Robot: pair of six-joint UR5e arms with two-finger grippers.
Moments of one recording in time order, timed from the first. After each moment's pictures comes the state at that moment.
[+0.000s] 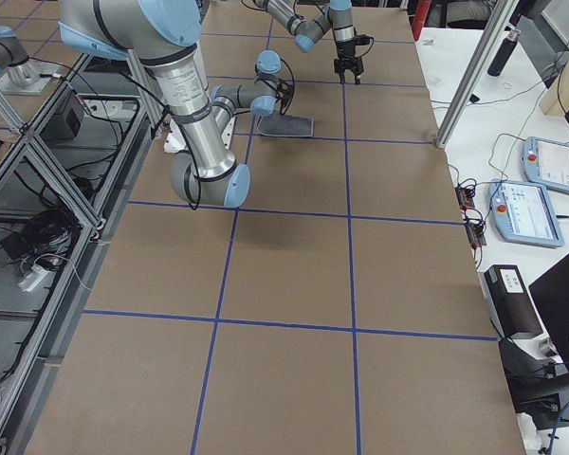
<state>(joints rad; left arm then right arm) -0.83 -2.14 -1.45 -2.27 -2.07 -1.88 0.31 -0.90 1.67 -1.08 1.95 1.87</state>
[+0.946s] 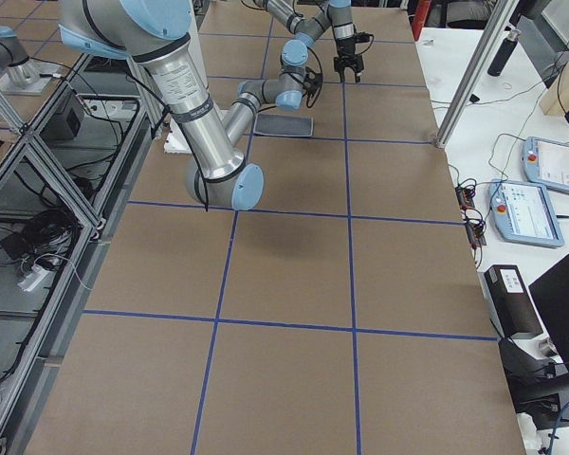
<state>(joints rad) -0.84 -2.12 -1.50 -2.26 -2.08 -1.93 0.57 -0.92 1.69 -1.00 2.16 1.86</state>
